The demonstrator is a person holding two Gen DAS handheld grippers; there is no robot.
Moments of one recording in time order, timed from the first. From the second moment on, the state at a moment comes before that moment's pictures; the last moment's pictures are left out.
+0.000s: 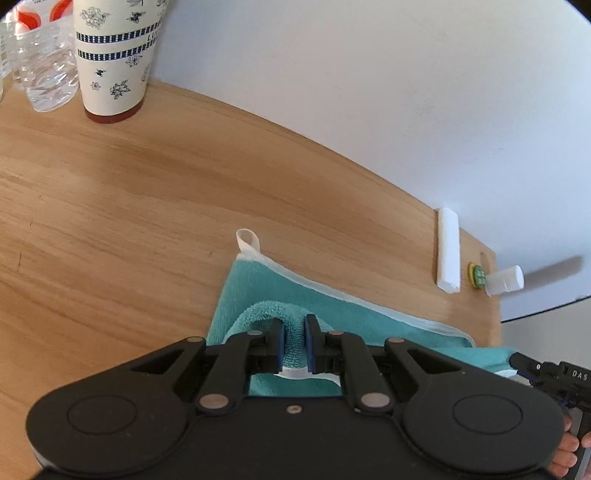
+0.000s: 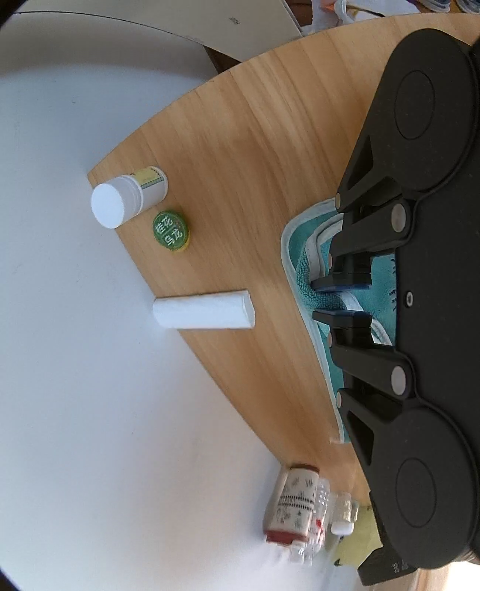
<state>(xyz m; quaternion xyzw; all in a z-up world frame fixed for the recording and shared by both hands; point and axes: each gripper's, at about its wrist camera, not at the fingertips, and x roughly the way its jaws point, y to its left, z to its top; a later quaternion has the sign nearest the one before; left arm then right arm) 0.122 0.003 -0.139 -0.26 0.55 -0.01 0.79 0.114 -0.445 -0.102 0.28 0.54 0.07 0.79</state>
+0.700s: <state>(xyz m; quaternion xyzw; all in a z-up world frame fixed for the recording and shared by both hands) 0.151 0.010 -0.133 -0.24 0.52 0.02 0.82 0.130 -0.435 -0.094 0.20 0.52 0.04 0.83</state>
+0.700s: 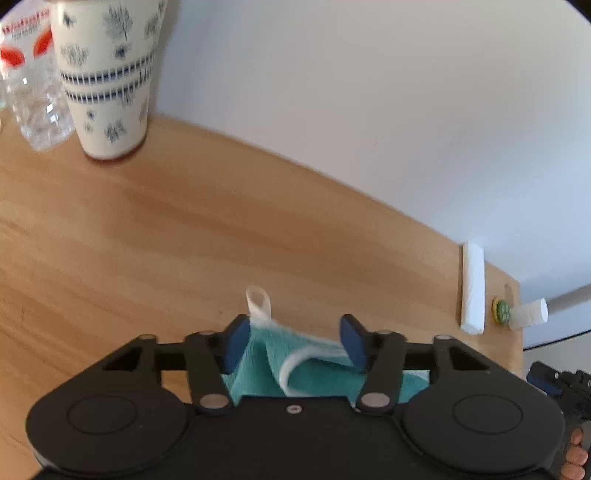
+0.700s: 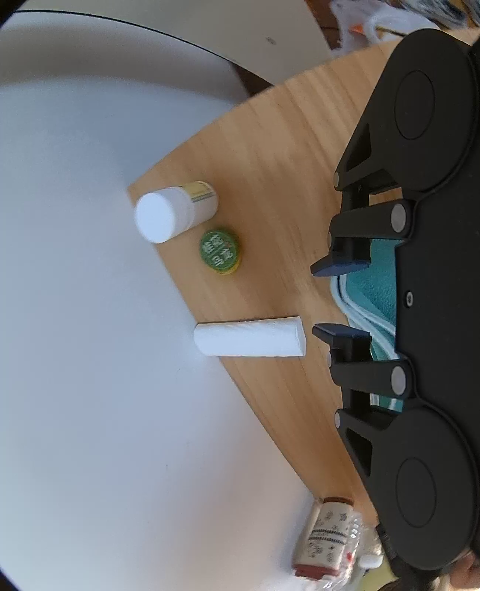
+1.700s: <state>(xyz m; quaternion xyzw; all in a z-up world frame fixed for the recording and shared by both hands) 0.101 -0.058 -0.137 0.23 0.44 -0.22 0.84 0.098 -0.393 -0.106 -0.18 0.52 0.18 0.82</state>
